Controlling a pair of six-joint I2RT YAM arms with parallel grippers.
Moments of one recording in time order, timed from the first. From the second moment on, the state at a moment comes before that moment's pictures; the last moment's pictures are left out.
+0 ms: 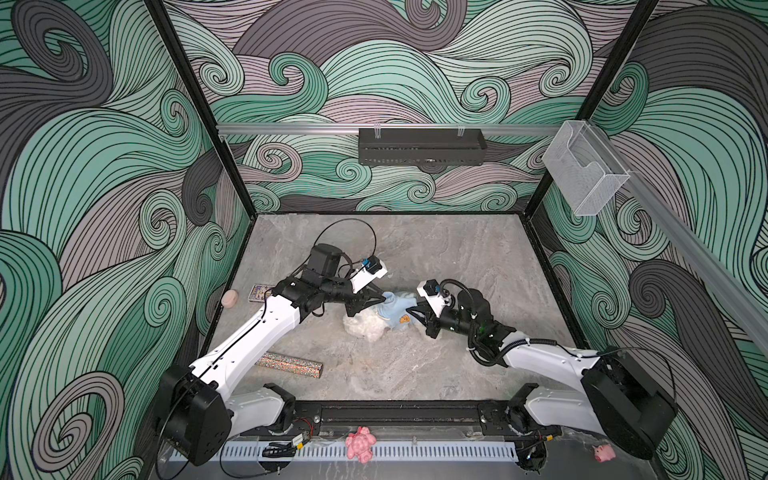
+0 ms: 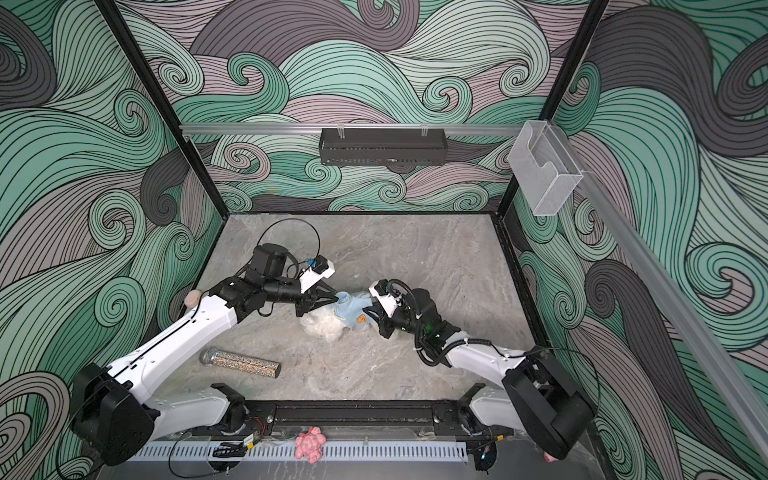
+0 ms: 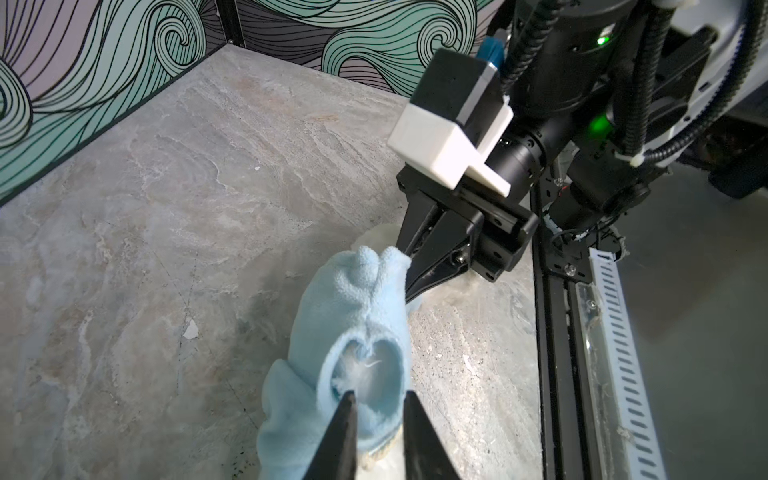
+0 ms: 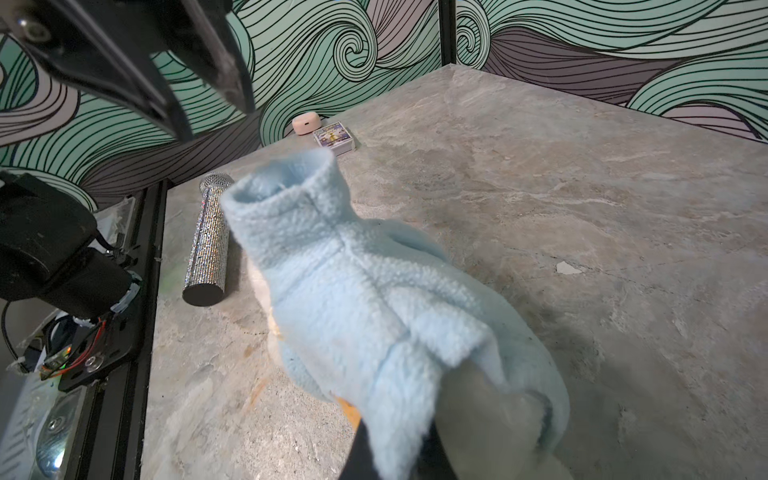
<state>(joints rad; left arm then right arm) -0.49 1.22 0.99 -0.51 0.70 0.46 0.67 1.25 0.42 0.48 -0.42 -0.03</state>
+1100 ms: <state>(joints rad) -0.62 1.50 1.19 -0.78 0.59 0.68 0.70 1.25 0.43 0.45 -0.41 -0.09</state>
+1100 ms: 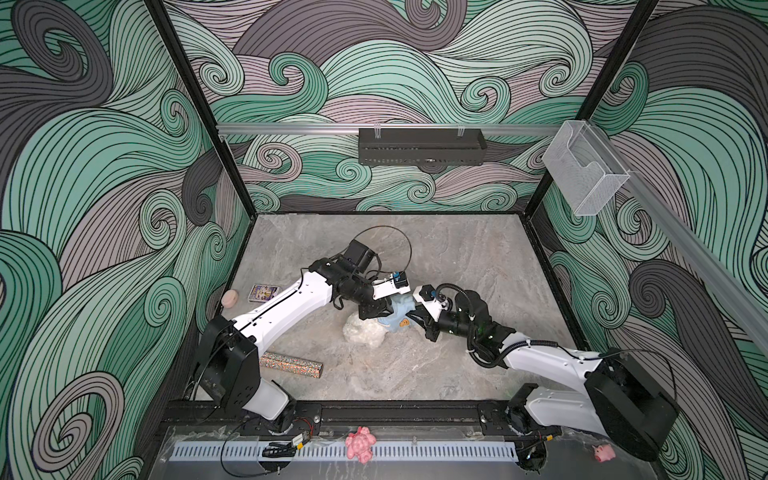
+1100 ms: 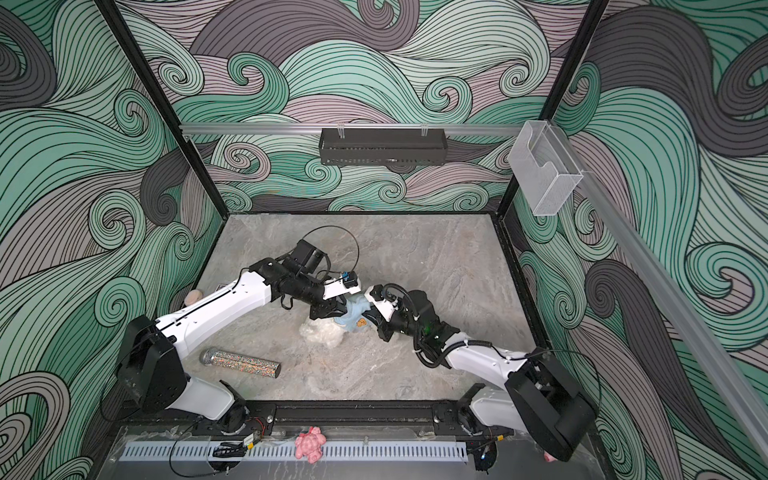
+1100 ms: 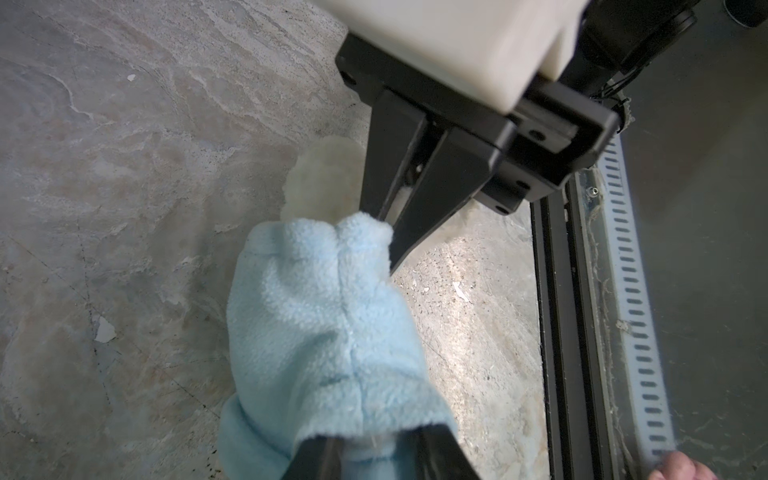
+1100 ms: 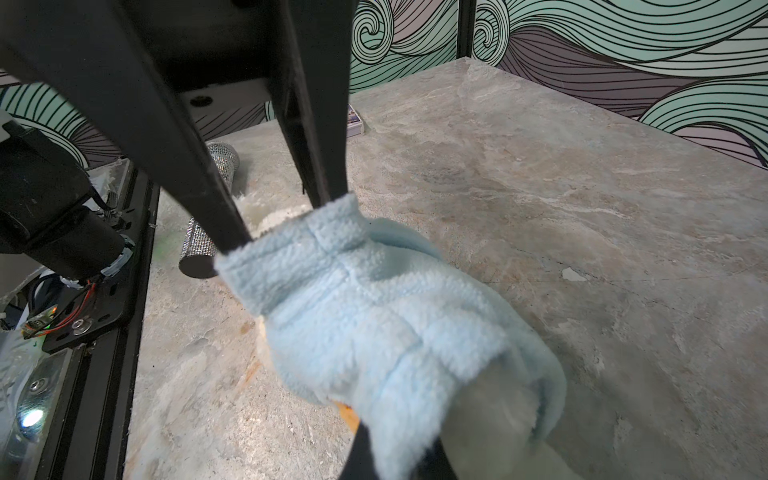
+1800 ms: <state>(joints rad) -0.63 1.63 1.19 -0.67 0.56 0.65 0.71 1.38 0.45 0.57 -0.35 0.29</state>
